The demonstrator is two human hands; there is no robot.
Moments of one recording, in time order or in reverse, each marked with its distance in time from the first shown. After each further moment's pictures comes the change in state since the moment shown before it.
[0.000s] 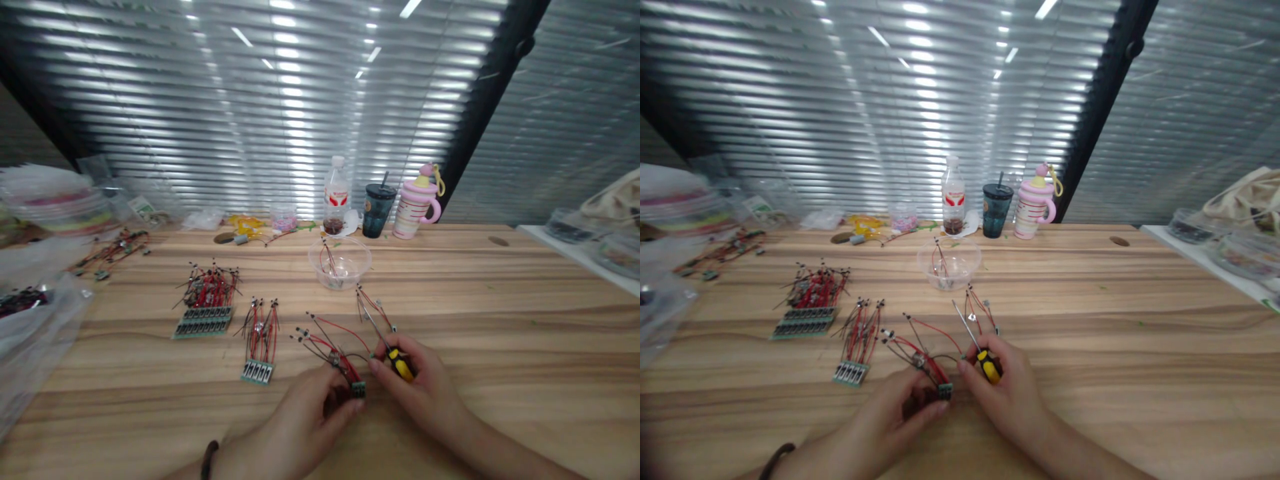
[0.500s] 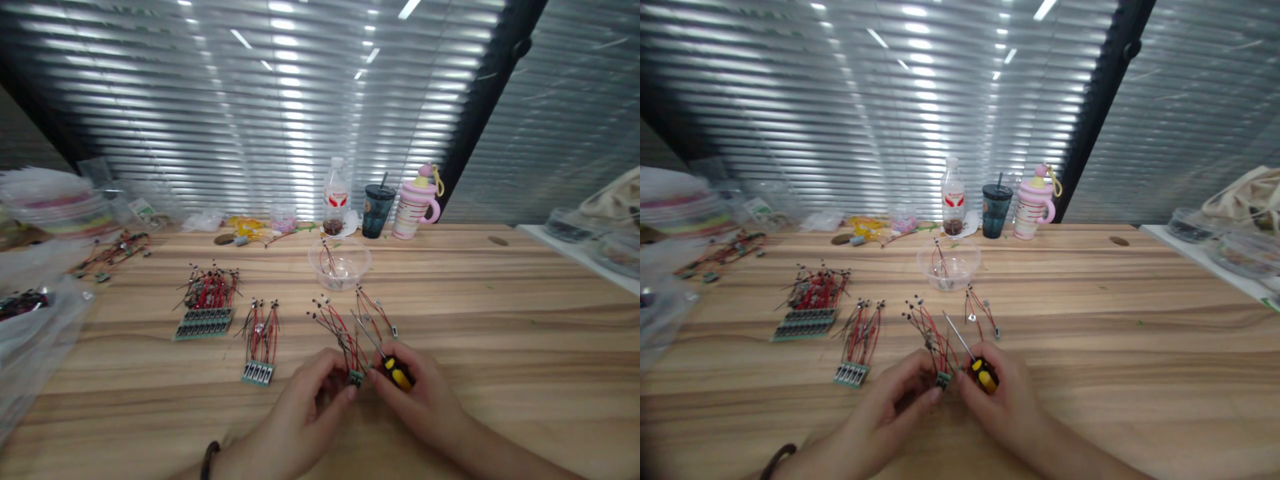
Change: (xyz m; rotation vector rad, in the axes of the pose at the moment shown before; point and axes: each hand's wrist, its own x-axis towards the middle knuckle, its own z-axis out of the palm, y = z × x) left_hand 0.000 0.004 -0.002 -0.187 0.048 0.076; right_hand -0.002 -0.002 0.002 -0.041 -0.057 -0.030
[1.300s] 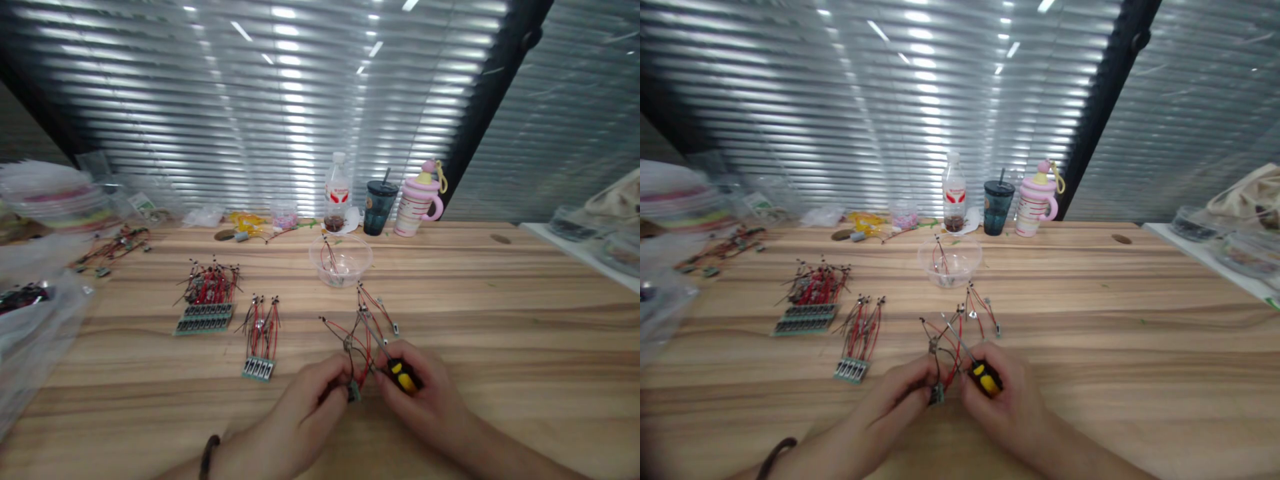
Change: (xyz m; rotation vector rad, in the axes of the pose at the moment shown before) left_hand 0.000 0.019 -0.006 0.063 -0.103 -0.025; right_hand -0.005 0.000 -0.004 -0.016 0.017 -0.181
